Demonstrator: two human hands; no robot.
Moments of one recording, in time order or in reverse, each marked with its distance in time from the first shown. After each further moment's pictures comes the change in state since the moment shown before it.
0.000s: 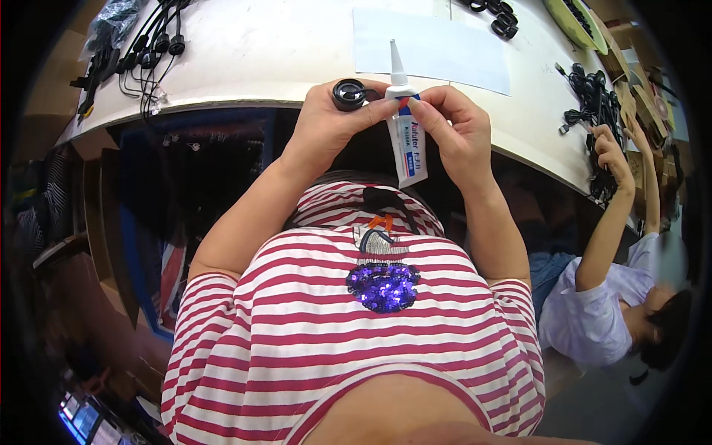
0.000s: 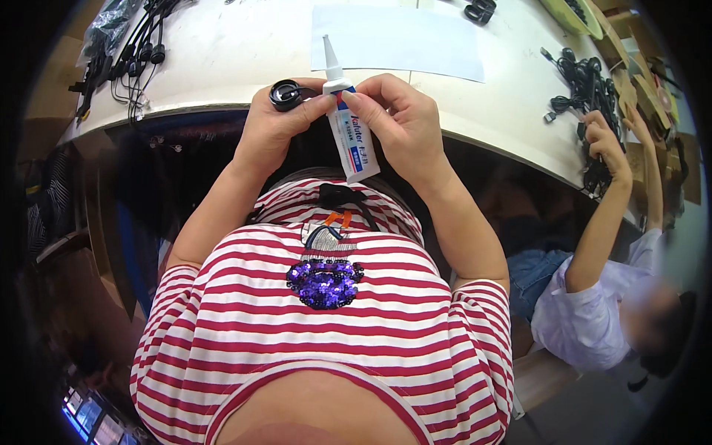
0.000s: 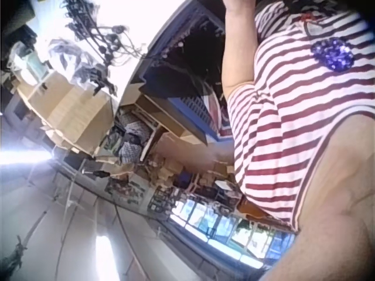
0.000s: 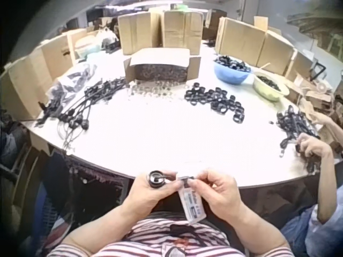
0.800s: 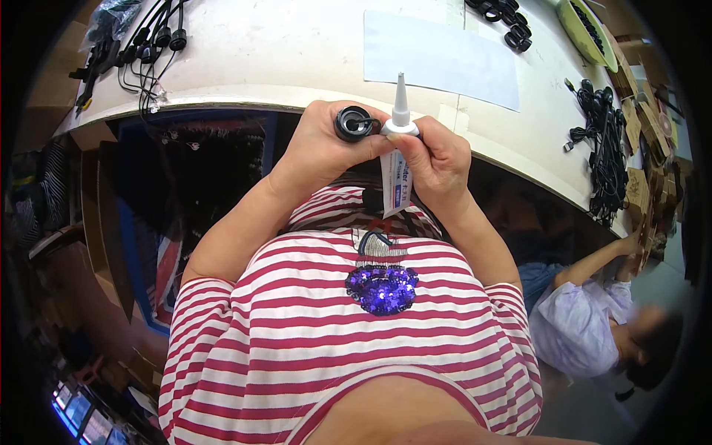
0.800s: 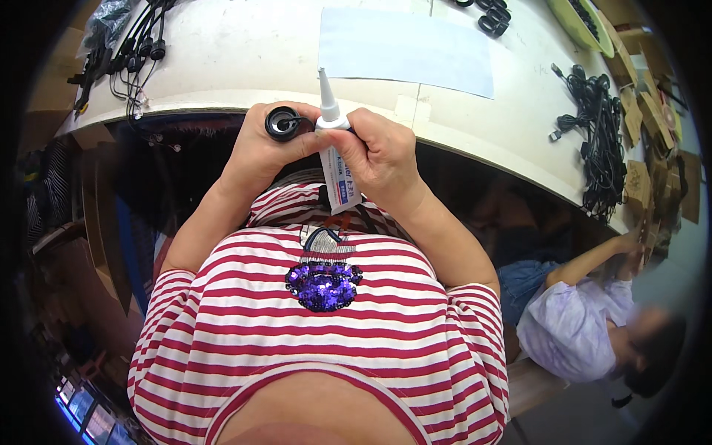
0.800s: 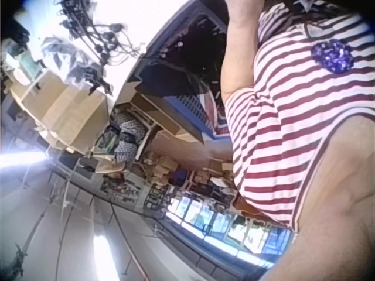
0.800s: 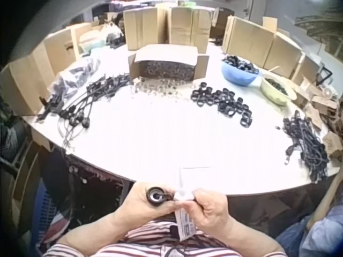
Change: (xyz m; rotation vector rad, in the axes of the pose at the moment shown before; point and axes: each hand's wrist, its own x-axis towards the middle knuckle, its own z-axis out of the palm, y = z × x) left_hand -0.009 0.013 -0.011 0.084 -0.059 -0.069; right_hand -0.002 0.007 0.024 -0.280 -0.007 -0.254
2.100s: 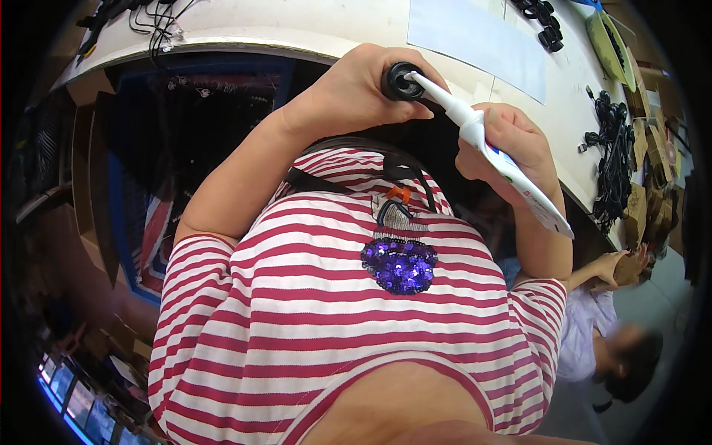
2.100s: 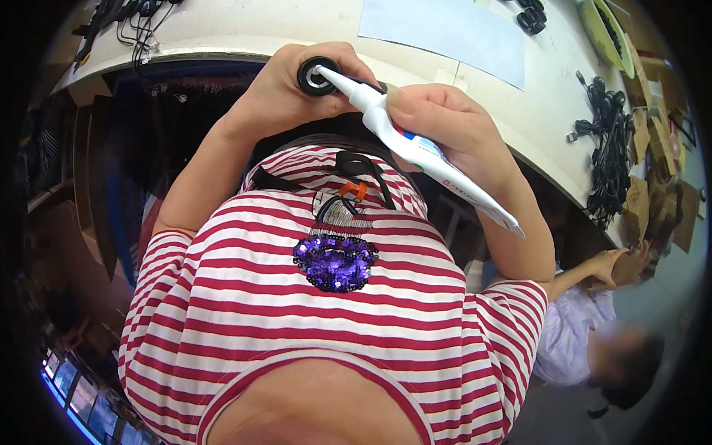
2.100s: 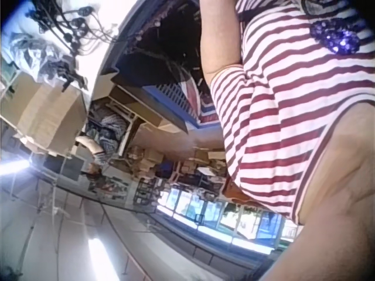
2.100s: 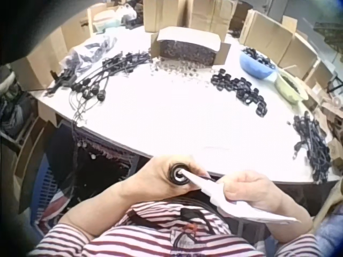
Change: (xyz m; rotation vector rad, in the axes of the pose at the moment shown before) left_hand 0.005 -0.001 -0.020 0.333 -0.200 0.363; right_hand 0.021 -0.040 -0.042 0.973 -0.571 0.837
